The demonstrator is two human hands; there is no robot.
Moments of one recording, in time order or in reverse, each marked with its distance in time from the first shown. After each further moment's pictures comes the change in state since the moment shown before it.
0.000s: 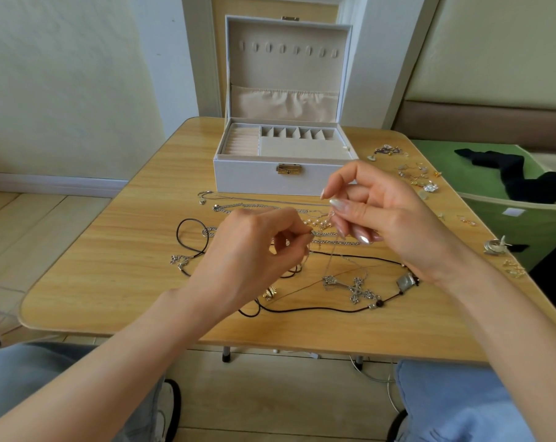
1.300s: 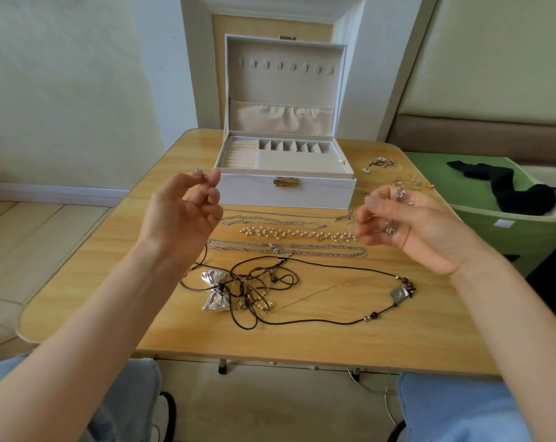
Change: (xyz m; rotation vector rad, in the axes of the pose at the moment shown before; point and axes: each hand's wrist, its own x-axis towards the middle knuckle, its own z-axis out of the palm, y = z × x) left_hand 0.030 -0.057 -0.037 -1.466 0.440 -0.727; right_hand 0.006 0.032 -0.050 0.409 0.113 0.247
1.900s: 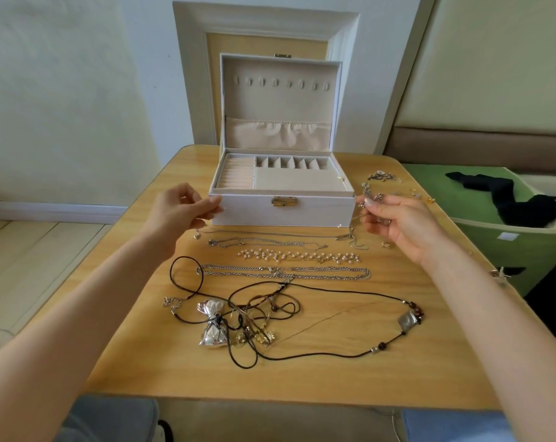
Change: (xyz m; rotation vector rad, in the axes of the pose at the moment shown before) left_hand 0.072 0.013 -0.025 0.971 0.039 0.193; right_hand 0.061 0.019 -0.032 -0.036 0.377 0.010
